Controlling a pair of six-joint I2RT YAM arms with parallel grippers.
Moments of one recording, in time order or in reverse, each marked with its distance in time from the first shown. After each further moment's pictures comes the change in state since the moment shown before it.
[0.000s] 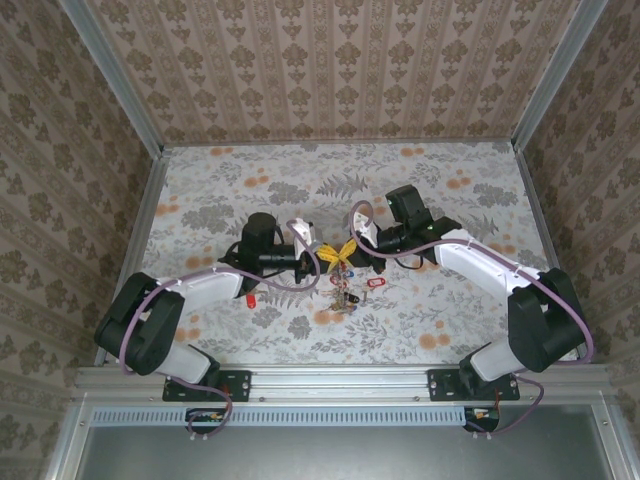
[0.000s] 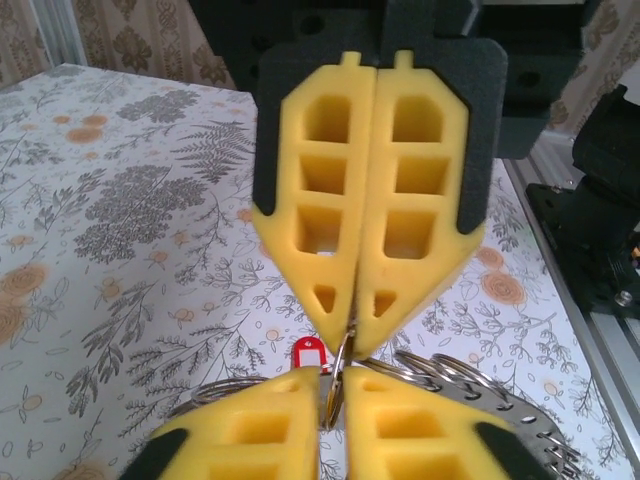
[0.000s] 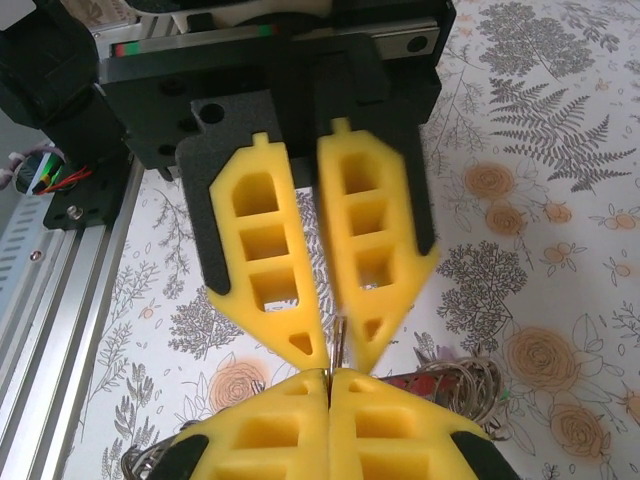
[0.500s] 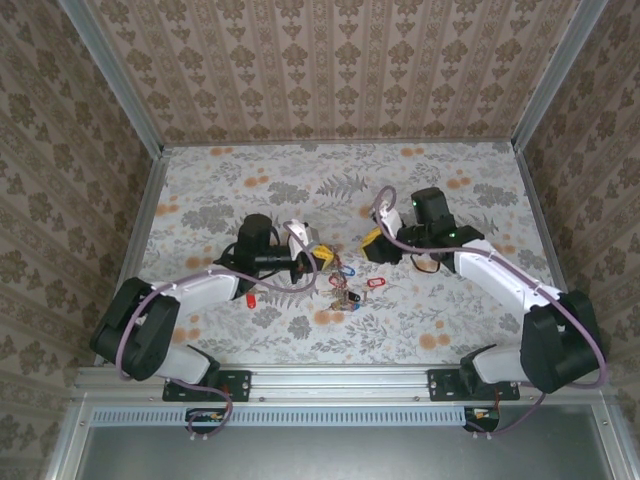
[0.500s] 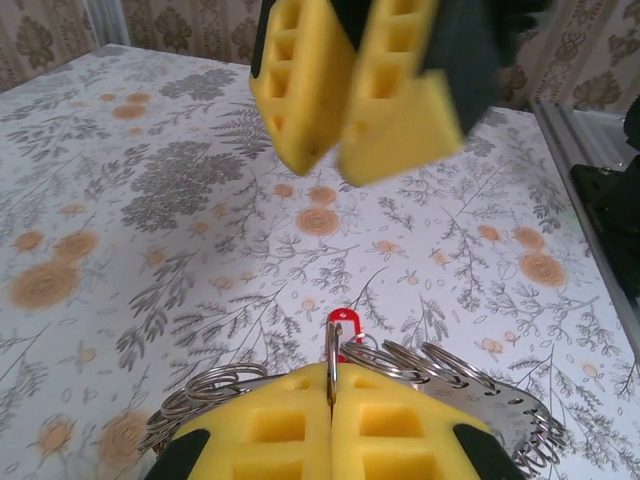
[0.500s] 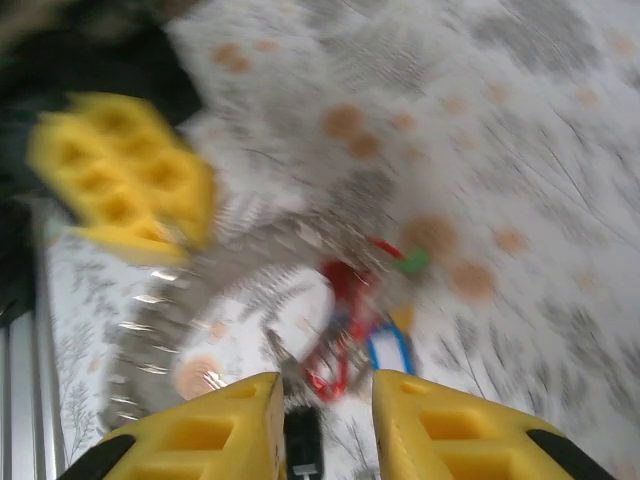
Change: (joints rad) left arm 0.032 -0.048 -0.029 -0.055 -0.069 0.051; right arm -0.126 -0.098 -0.089 0.022 0.200 0.389
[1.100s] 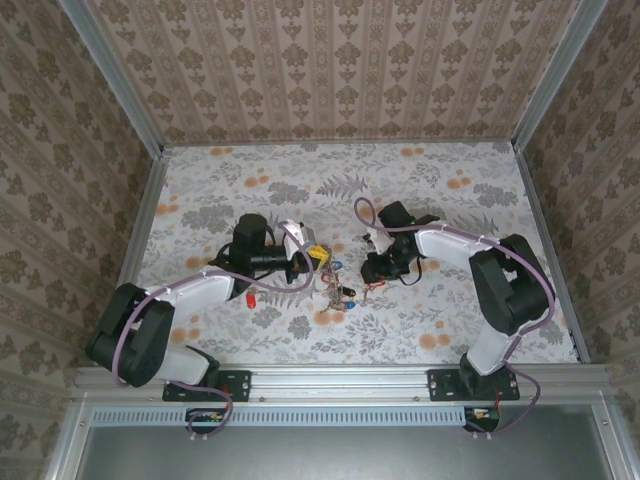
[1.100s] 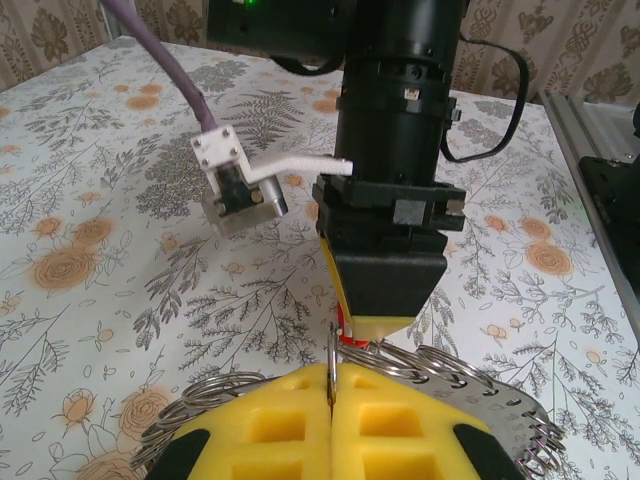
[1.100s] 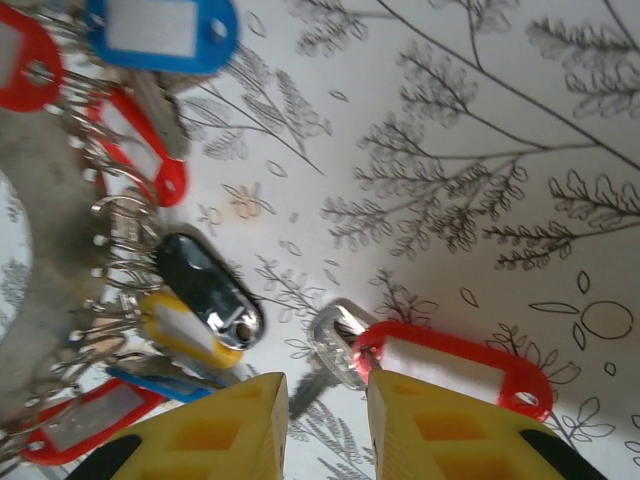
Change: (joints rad) left arm 0.018 -0.025 -0.001 -0.051 0.005 0.025; right arm 0.091 0.357 0.114 -0.328 0.202 0.374
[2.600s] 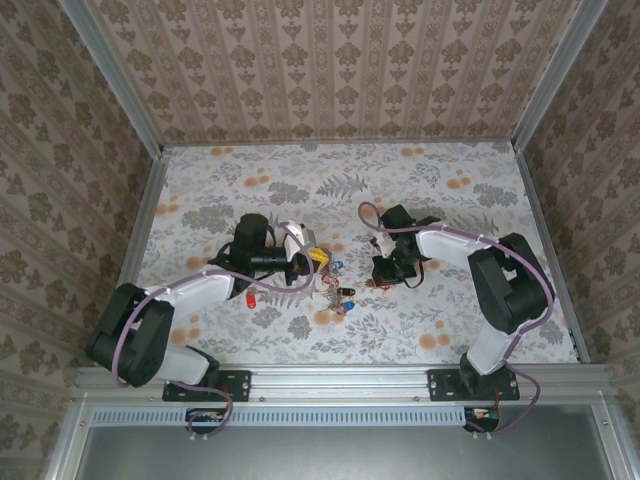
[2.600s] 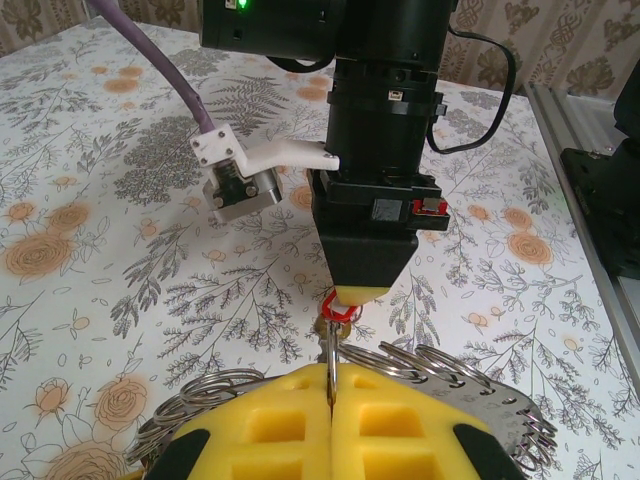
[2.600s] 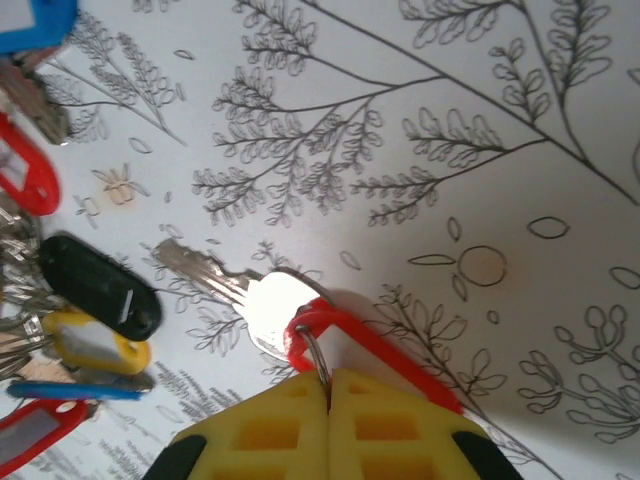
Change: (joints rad) left arm 0.000 0.000 0.011 -0.058 0.022 0.011; right arm -0.009 -0.006 -0.021 -0.025 0.095 0.026
